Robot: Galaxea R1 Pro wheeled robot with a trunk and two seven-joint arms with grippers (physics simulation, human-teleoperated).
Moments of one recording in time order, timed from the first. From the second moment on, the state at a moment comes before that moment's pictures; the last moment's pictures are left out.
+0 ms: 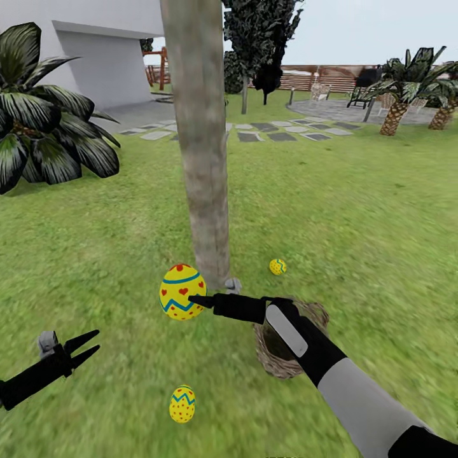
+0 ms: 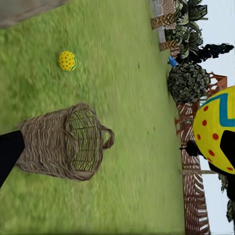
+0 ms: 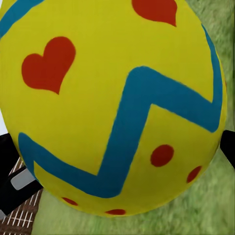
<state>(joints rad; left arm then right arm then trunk) -0.40 0.57 0.02 -0.68 1.04 0.65 -1.05 -0.79 0.02 0.54 -0.95 -0.91 0.60 0.56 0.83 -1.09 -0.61</state>
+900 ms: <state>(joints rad) -0.40 0.56 0.02 -0.68 1.04 0.65 -1.05 -0.79 0.02 0.54 -0.90 -0.91 0.56 0.56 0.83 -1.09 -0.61</state>
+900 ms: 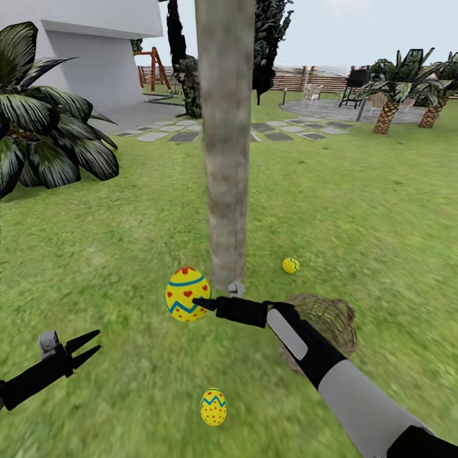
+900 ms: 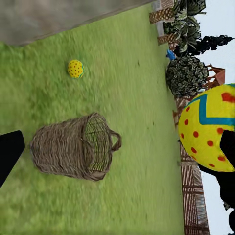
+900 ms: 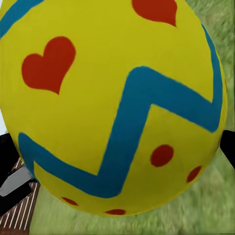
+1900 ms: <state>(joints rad) -0.40 0.54 0.02 -0.69 1.04 0.65 -1.05 -0.79 0.02 0.54 -0.81 -0.91 0.49 0.54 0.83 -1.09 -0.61</state>
